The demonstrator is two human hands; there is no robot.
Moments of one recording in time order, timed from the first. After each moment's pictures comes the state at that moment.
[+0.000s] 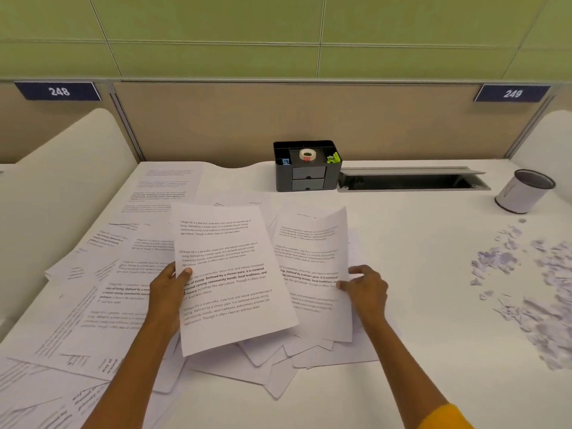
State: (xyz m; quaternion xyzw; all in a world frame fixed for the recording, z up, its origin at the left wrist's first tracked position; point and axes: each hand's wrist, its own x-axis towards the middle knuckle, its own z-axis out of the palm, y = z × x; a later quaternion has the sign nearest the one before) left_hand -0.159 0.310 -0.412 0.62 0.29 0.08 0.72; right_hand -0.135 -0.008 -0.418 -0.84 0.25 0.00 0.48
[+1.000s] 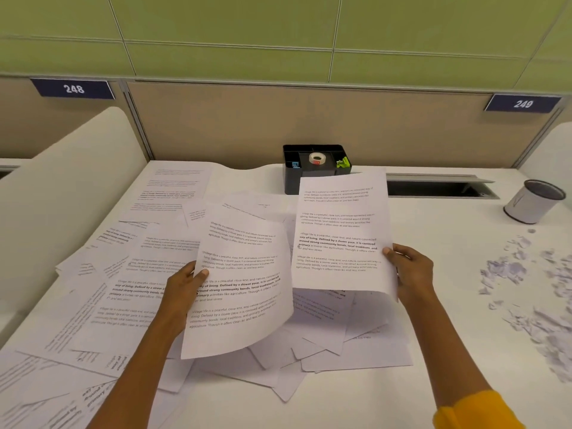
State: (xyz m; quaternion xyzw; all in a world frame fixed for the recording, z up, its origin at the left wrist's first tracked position) left_hand -0.155 0.322 -0.422 0.68 0.23 0.02 0.70; right_hand -0.092 -0.063 -0.404 -0.63 0.27 -0.09 0.72
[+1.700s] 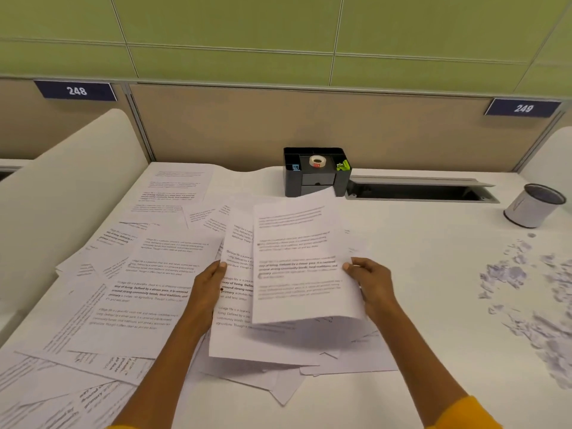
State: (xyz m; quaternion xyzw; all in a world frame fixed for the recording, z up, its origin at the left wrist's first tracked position) left_hand -0.148 0.278 -0.417 0.65 0.21 0.00 0.73; right_hand -0.106 -0.010 -0.420 -0.67 0.22 0.02 0.71
